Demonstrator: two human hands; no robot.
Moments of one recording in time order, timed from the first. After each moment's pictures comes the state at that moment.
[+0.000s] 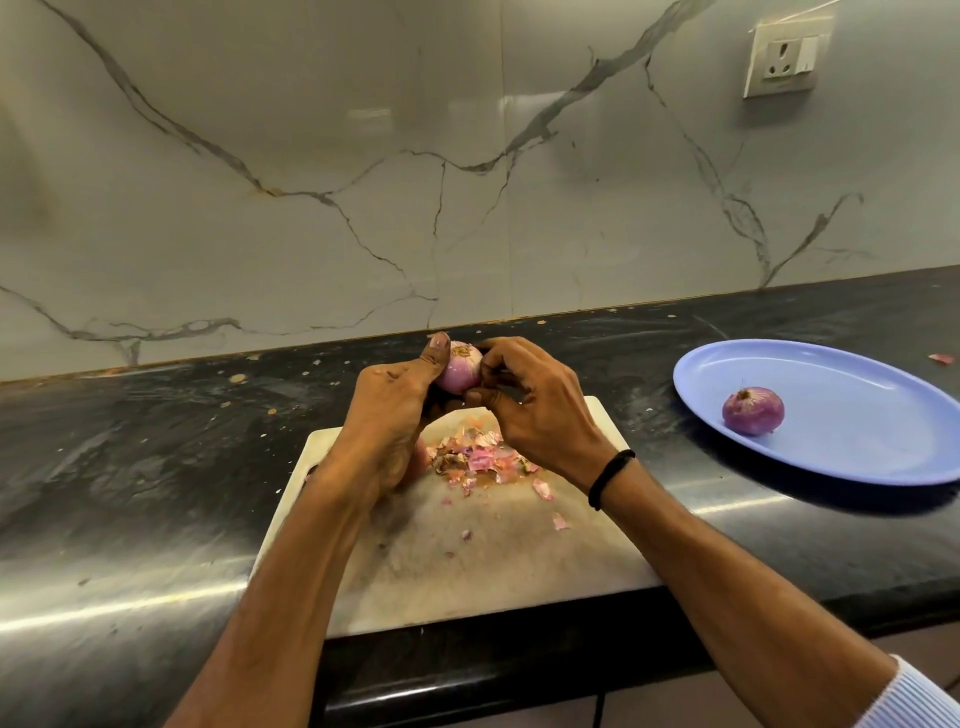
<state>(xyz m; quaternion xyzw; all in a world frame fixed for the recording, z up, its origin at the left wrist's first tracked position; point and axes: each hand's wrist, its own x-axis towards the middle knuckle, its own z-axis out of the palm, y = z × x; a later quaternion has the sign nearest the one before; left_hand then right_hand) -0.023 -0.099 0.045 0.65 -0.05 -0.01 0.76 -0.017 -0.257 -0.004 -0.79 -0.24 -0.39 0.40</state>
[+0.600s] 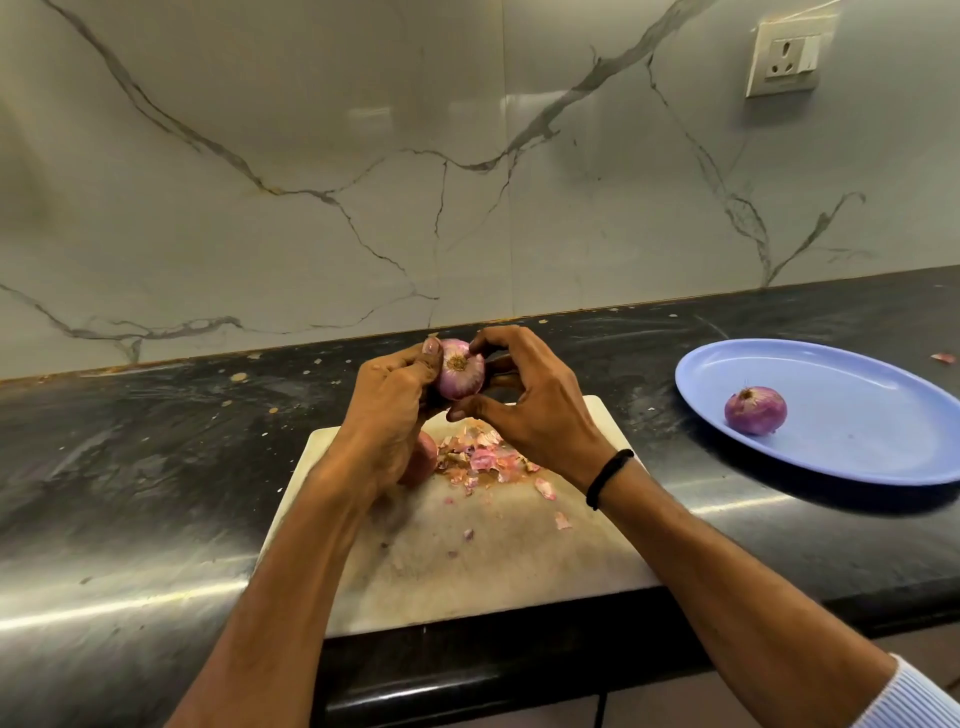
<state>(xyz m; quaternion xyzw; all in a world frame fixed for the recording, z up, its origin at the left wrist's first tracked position) -0.027 -0.096 0.048 0.65 -0.08 0.00 0.75 -0.022 -0.249 0.002 -0.78 -0.25 -0.36 0.45</state>
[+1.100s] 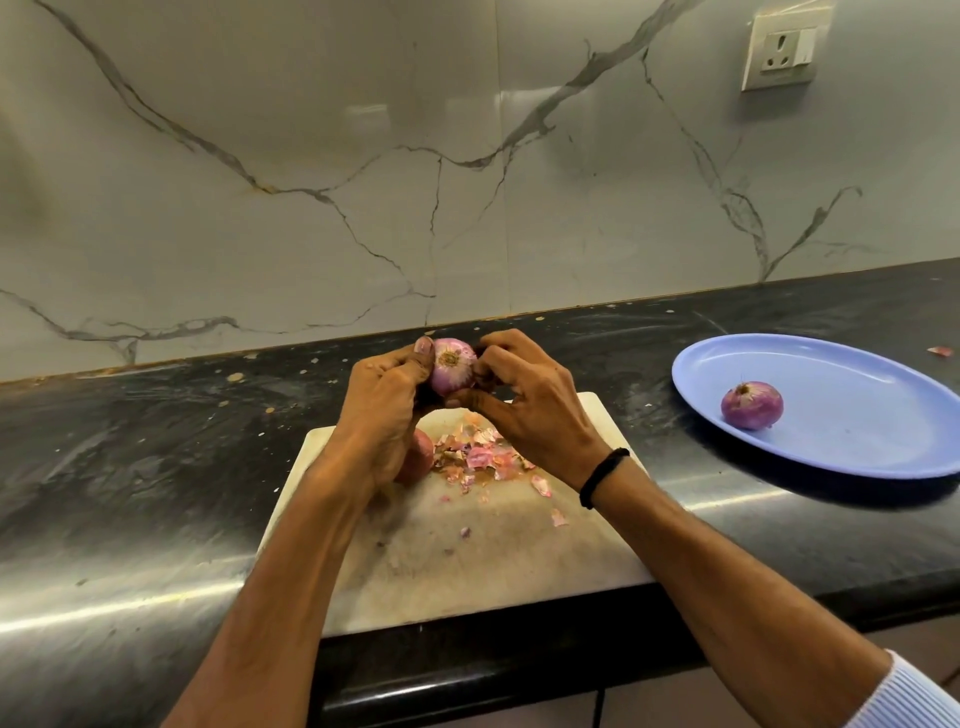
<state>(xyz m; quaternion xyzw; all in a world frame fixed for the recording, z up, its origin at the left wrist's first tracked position) -0.027 -0.097 0.048 0.64 -0.06 0.01 0.77 -0.015 -0.252 -0.007 -0.80 -0.25 -0.42 0.35</state>
